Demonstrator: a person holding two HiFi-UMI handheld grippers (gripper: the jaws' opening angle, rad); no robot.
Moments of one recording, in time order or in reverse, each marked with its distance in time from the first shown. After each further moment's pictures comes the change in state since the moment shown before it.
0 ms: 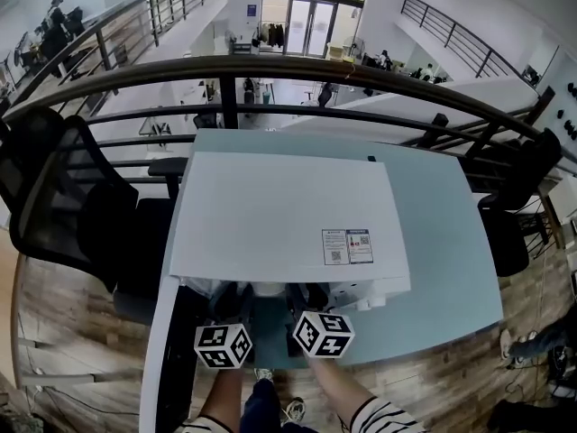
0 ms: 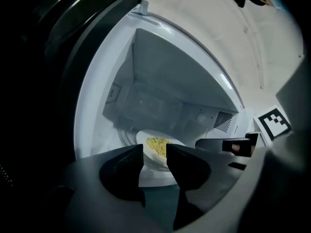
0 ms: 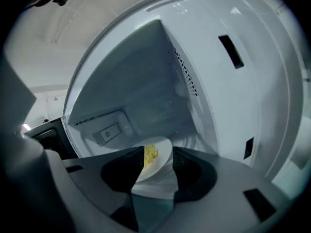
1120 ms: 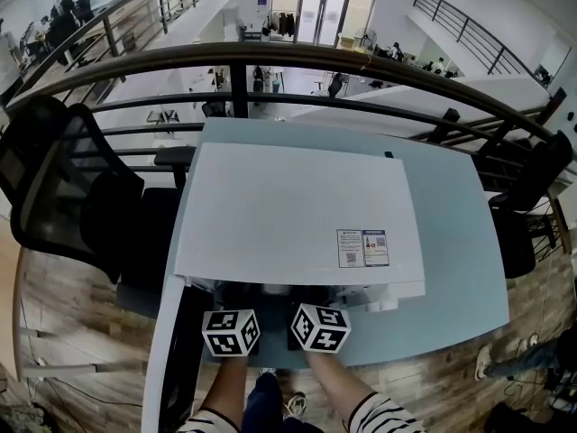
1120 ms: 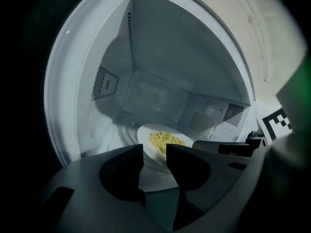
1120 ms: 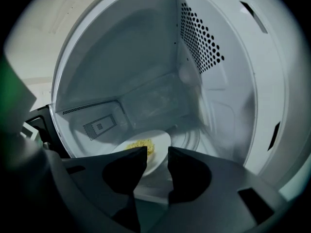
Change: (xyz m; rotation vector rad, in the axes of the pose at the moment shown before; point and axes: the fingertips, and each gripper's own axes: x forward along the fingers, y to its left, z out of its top) left arm 0.024 0.009 -0.005 0.027 0.114 0.026; right arm 0.027 -0.001 -0.015 -0.038 0.046 -0.059
